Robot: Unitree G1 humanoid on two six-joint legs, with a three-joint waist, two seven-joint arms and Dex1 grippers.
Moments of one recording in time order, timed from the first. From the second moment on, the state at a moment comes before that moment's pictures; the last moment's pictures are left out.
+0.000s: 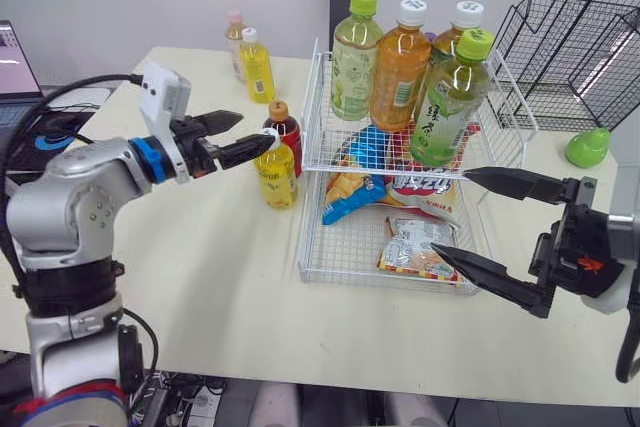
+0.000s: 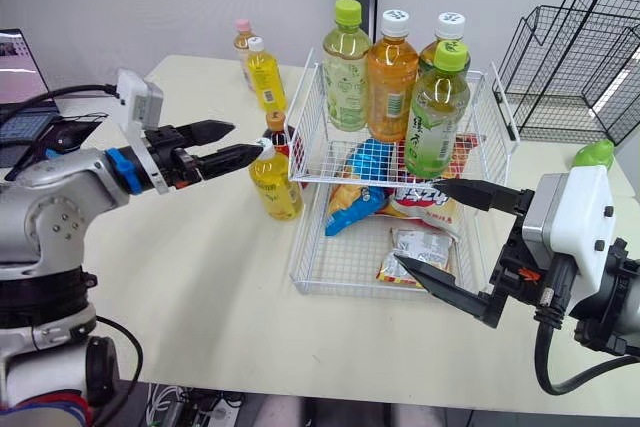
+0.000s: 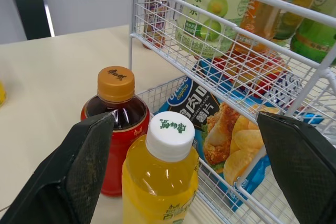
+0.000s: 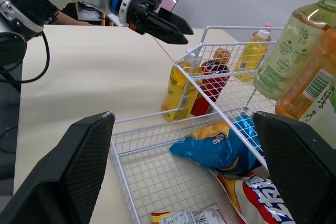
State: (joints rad) left arm -0.65 0.63 0.29 -0.16 -0.50 0.93 -0.79; right arm 0.04 -1.09 -0.64 -0.98 1.30 0.66 0.45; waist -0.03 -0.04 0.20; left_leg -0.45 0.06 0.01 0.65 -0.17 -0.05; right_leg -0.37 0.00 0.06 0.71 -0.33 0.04
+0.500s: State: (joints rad) left arm -0.60 0.45 0.20 -0.31 -0.40 0.93 -0.35; right arm 0.05 -1.09 -0.65 -0.97 1.30 0.66 0.49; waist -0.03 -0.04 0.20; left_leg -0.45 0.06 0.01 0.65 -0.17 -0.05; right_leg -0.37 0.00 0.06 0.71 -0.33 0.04
